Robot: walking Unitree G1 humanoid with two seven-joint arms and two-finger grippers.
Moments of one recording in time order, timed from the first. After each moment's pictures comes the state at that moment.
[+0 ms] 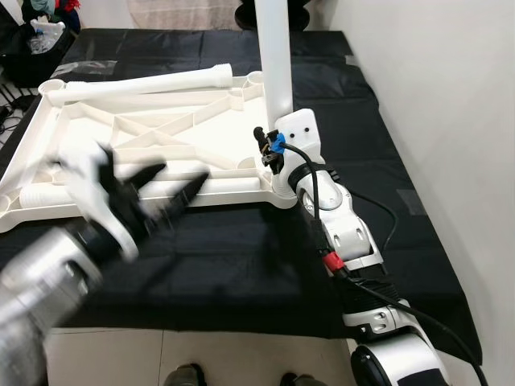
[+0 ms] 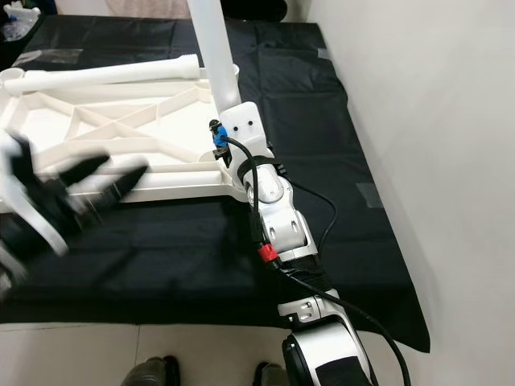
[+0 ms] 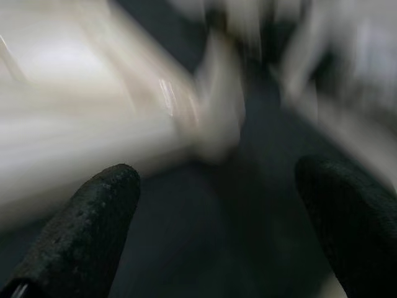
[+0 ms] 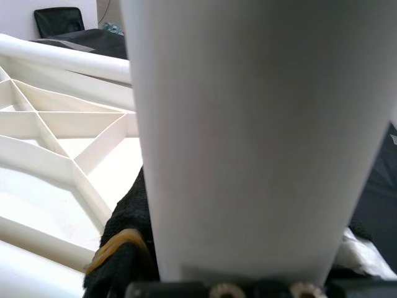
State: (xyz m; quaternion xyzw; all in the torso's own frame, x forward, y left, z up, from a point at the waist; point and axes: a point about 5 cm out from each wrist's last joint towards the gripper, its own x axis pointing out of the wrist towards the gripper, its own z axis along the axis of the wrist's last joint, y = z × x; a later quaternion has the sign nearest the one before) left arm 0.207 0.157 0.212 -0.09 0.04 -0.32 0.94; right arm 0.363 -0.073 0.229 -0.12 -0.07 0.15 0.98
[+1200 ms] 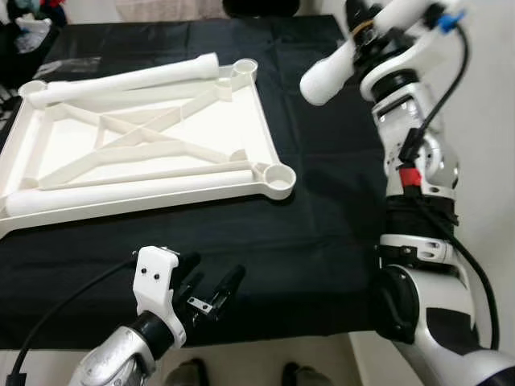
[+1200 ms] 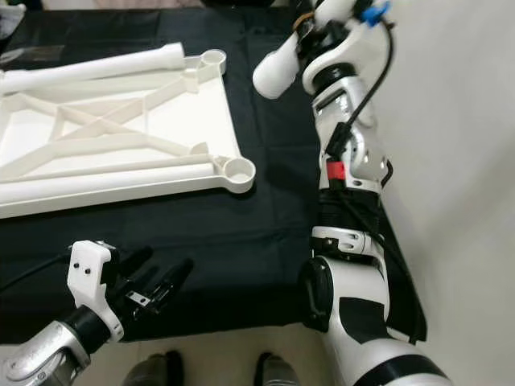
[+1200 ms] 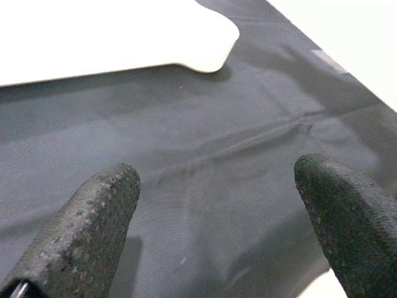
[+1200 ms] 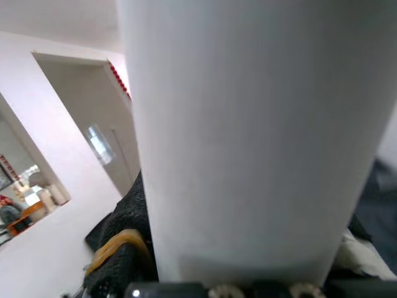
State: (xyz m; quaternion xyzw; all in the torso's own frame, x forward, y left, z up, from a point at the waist) left arm 0.185 0.128 0.162 -0.10 0.04 -0.26 0.96; right arm 0.378 -0.153 0.342 0.28 -0.24 0.17 0.91
